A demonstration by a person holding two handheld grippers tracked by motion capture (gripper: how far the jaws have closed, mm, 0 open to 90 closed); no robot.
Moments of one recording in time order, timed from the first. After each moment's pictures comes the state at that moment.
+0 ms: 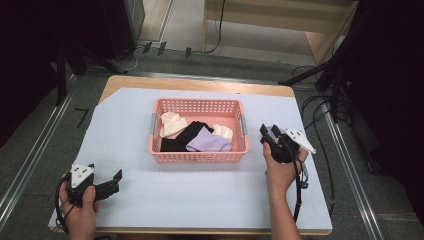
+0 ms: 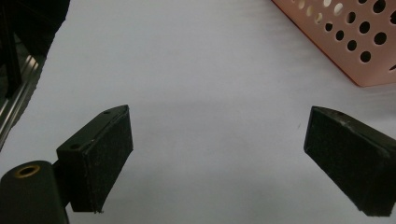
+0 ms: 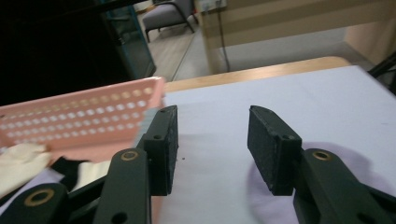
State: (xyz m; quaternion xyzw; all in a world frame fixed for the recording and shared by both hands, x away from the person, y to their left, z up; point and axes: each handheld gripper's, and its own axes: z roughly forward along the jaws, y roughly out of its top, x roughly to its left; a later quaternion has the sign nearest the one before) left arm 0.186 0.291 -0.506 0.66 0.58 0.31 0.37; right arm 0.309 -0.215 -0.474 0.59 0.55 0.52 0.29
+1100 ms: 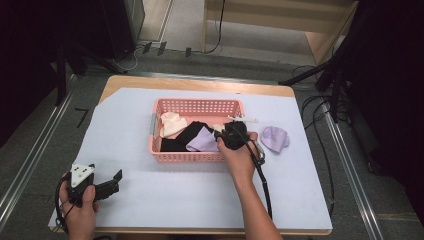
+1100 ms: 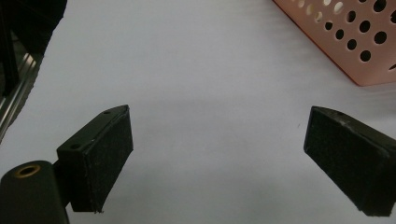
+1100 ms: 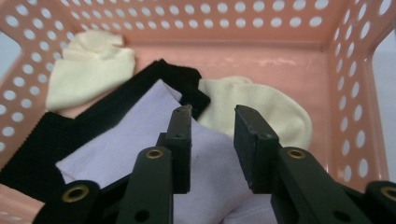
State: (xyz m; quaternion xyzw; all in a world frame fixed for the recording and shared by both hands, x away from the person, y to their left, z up) left arm 0.186 0.292 -0.506 0.66 0.58 0.30 0.37; right arm 0.348 -0.098 -0.471 0.59 0.70 0.38 0.12
